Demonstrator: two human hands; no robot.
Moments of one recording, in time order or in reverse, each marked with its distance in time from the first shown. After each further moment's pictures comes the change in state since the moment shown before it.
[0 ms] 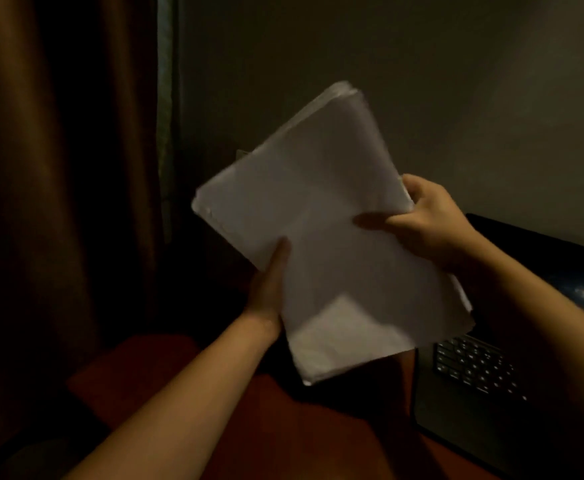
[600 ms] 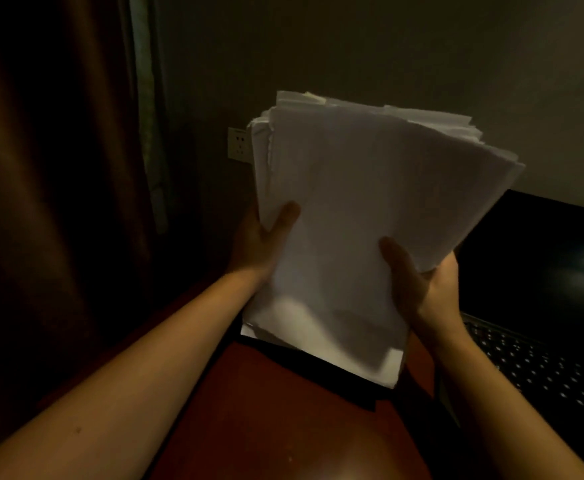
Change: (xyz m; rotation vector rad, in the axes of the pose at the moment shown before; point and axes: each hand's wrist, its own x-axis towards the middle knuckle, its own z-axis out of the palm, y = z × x) left_hand 0.053 0.028 0.003 0.585 -0.010 0.394; right_hand -0.049 0.085 0.076 0.509 0.403 0.028
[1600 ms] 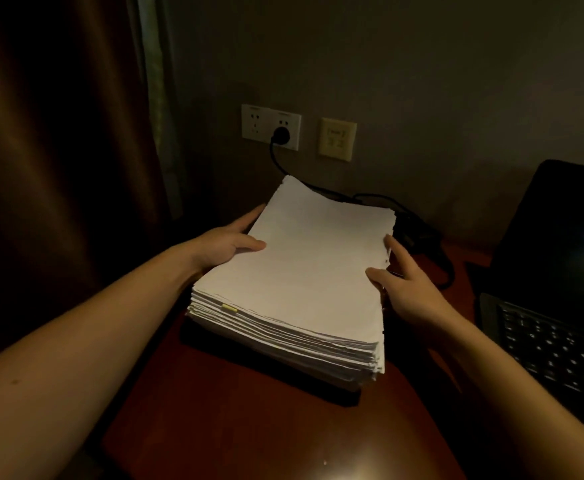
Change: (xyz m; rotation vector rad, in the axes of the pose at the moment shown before) left_hand 0.066 -0.057 -0.103 0.335 -0.578 -0.415; right_hand -0.005 0.042 0.030 -0.376 -0.339 0.531
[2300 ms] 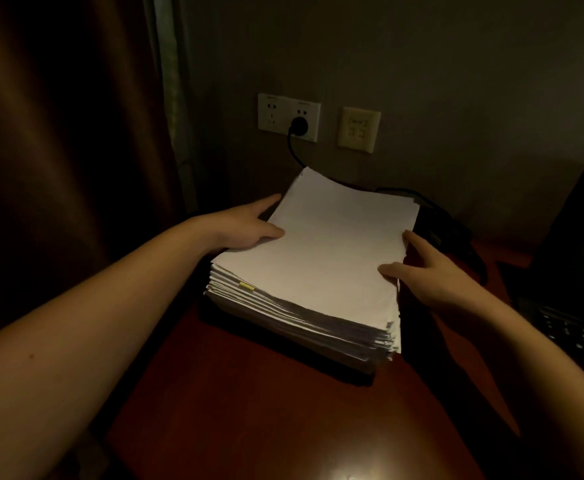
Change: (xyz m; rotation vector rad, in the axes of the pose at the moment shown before) left_hand 0.021 0.018 -0.015 0.420 0.048 -0.043; right_hand 0.027 -0.008 0.001 -0.219 -0.048 0.057
